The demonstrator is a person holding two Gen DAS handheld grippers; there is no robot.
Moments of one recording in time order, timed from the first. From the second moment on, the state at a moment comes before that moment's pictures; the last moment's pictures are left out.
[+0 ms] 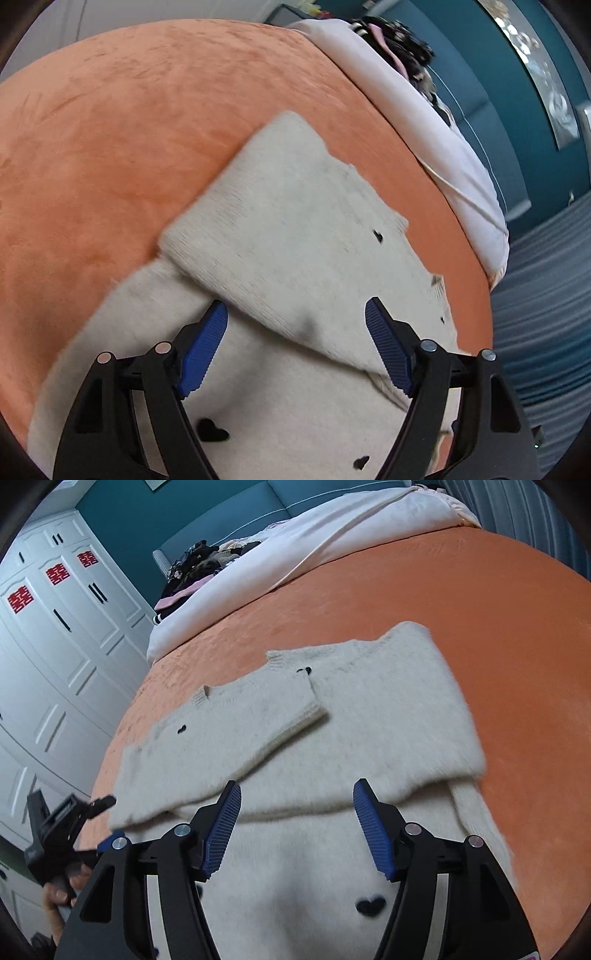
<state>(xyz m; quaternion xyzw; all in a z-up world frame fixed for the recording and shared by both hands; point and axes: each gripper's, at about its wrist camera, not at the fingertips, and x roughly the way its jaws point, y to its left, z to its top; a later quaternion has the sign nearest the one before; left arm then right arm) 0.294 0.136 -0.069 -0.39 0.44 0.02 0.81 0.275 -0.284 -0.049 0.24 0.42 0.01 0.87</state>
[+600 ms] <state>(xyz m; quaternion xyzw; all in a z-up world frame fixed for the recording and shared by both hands) 0.313 0.142 -0.090 -0.33 0.44 0.06 0.83 0.322 -0.286 -0.091 0.21 0.45 -0.03 0.87</state>
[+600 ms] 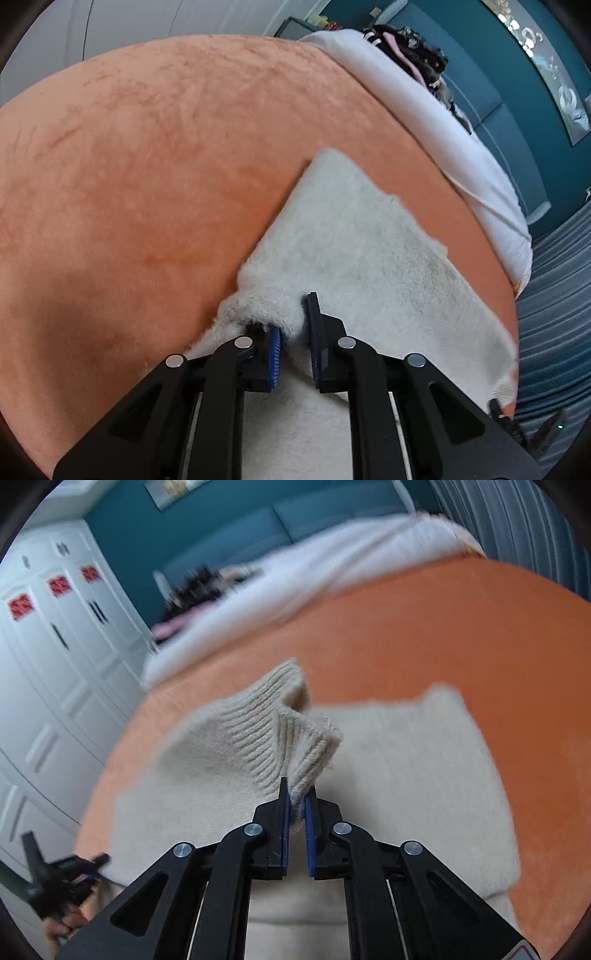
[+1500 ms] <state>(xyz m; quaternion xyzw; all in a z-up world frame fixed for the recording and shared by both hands) 0.088 0.179 -0.070 -0.21 0.52 0.06 0.82 0.003 -0.329 -0.076 0.21 0.53 -0.06 0.82</state>
